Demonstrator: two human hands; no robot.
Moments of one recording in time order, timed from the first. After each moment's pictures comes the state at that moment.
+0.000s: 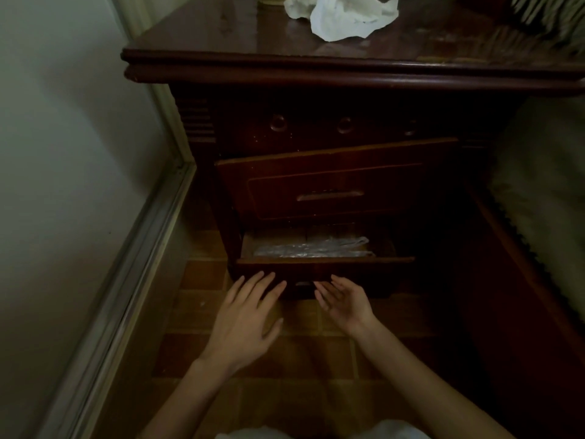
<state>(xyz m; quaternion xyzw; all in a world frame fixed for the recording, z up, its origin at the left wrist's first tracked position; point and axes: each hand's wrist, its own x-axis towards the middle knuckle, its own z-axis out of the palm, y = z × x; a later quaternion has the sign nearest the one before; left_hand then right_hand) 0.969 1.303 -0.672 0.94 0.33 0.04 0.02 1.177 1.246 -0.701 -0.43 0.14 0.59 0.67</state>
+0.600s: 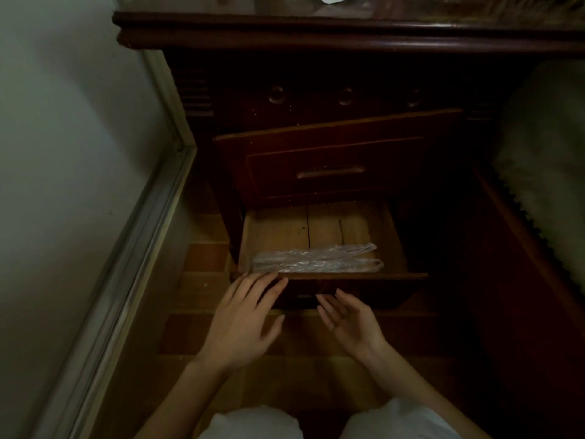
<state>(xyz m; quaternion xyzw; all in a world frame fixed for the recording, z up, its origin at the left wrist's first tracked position) 0.954 1.272 -0.663 0.95 0.31 0.08 0.04 1.145 1.186 -0.705 -0.41 0.16 0.60 0.67</state>
